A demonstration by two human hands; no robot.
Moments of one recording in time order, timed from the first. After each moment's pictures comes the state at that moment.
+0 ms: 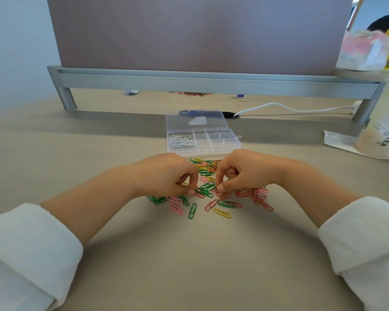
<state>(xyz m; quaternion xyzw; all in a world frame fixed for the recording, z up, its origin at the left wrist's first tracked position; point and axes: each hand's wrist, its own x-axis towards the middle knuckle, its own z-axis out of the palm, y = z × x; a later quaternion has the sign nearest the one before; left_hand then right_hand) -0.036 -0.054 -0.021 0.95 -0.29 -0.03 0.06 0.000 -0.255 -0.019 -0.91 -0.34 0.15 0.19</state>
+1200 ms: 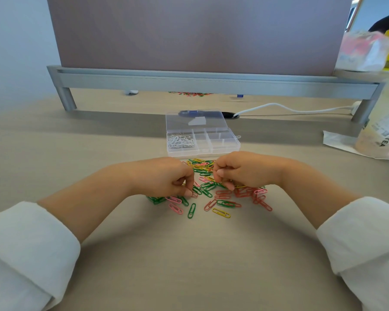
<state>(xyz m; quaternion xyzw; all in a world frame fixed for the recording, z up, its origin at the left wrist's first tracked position) -0.032 -0.051 -0.024 0.95 -0.28 -0.10 0.06 -0.002 -0.250 -0.021 -0.91 -0.31 0.18 0.20</state>
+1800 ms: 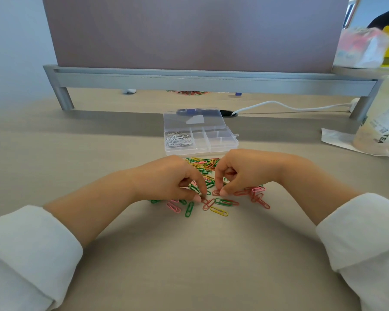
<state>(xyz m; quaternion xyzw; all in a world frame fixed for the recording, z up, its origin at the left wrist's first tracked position) -0.038 -0.060 -0.028 0.93 -0.33 -0.04 0.15 -0.003 -0.254 -0.014 -0.91 -0.35 0.16 0.15</state>
